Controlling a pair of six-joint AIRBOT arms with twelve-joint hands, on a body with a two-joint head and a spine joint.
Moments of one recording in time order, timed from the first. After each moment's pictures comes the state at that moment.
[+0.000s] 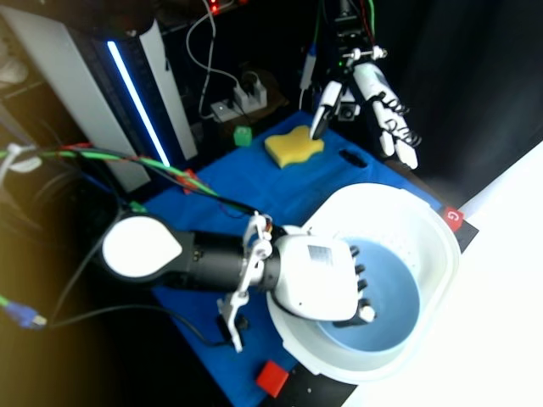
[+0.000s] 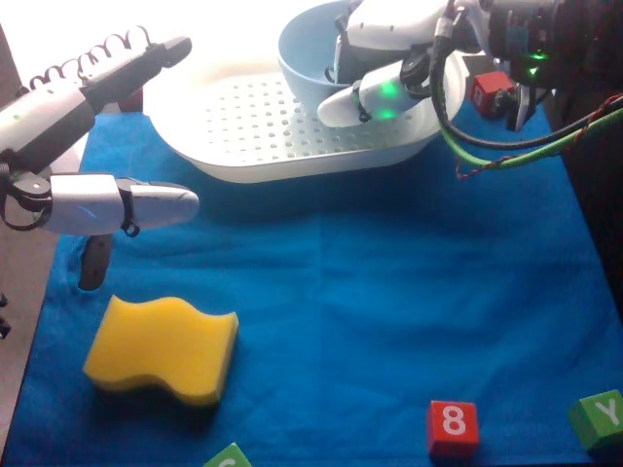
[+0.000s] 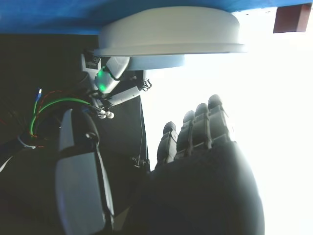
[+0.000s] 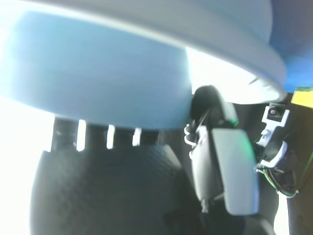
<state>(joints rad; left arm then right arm) 0.94 -0.98 1.22 -0.14 -0.97 0.62 -0.40 -1.67 2.11 -1.36 0.49 0.33</state>
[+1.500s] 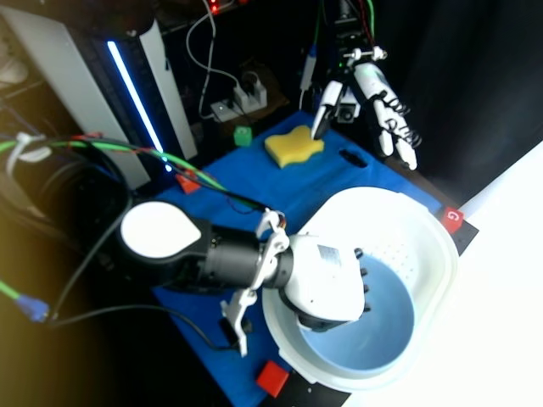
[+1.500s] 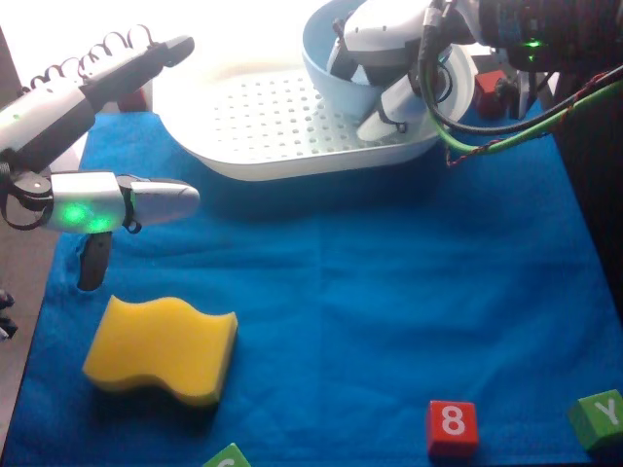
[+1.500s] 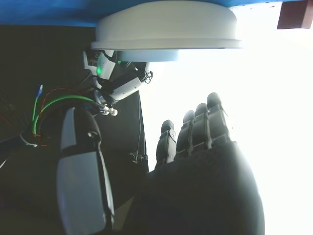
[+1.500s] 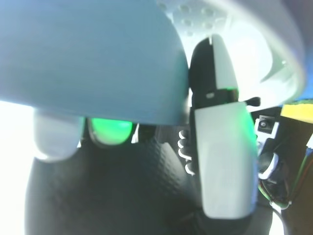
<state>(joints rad) 0.95 -0.99 1.23 -0.15 -0.99 0.60 -0.36 -1.70 2.16 -1.56 0.54 0.47</state>
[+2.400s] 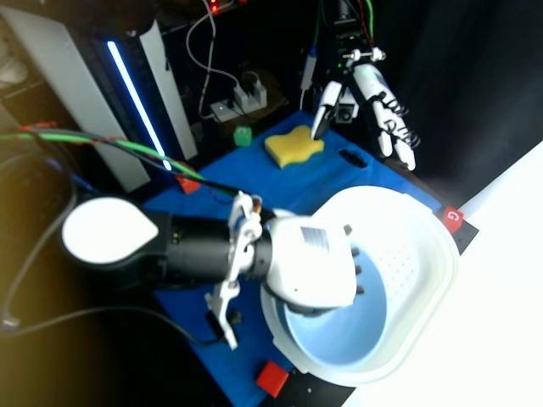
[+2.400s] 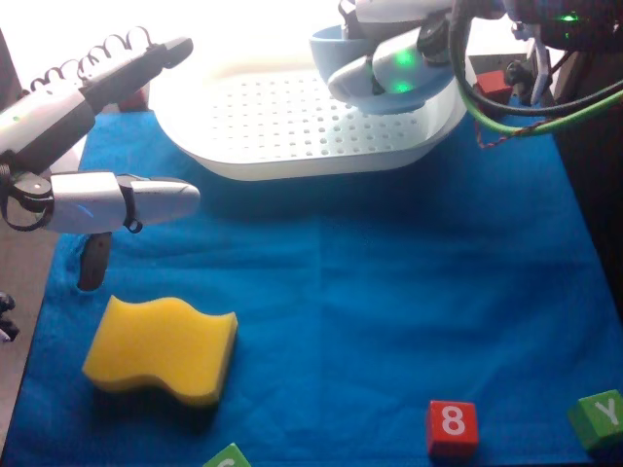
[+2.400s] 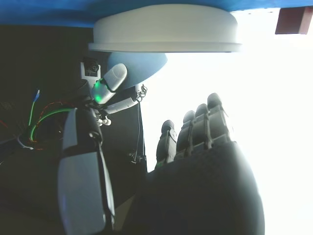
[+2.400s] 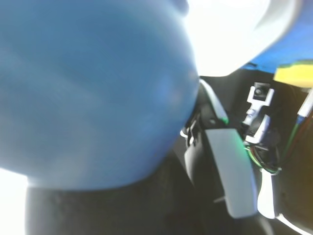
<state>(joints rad) 0.95 -0.99 1.22 -0.16 -0.99 0.60 -0.32 -1.57 2.00 -1.47 0.58 0.42</state>
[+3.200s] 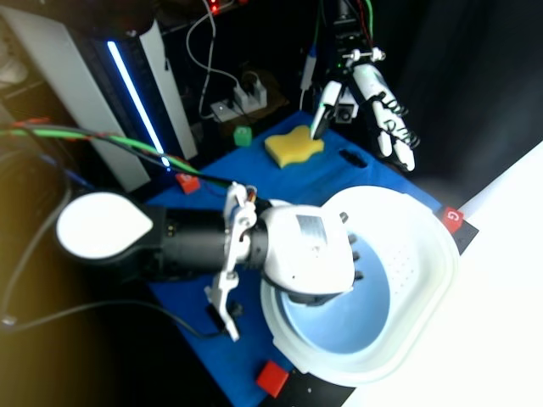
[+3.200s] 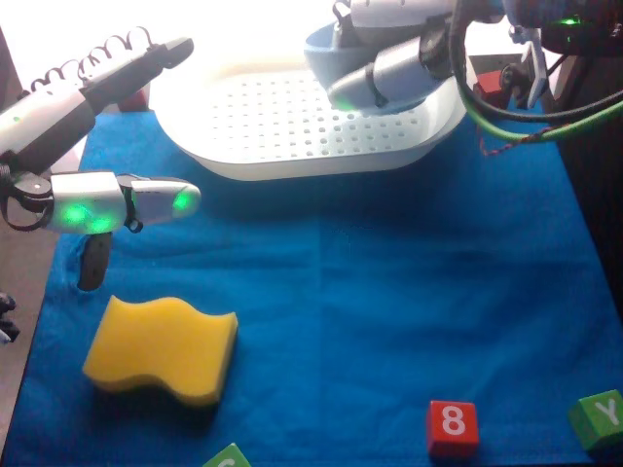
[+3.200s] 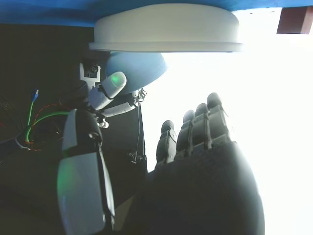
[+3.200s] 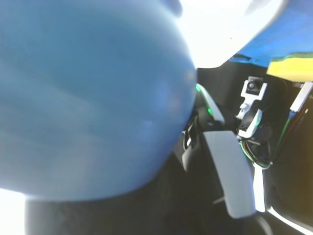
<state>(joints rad) 0.95 -0.99 1.22 -0.16 -0.99 0.60 -0.32 -1.55 1.96 -1.46 0.62 0.40</state>
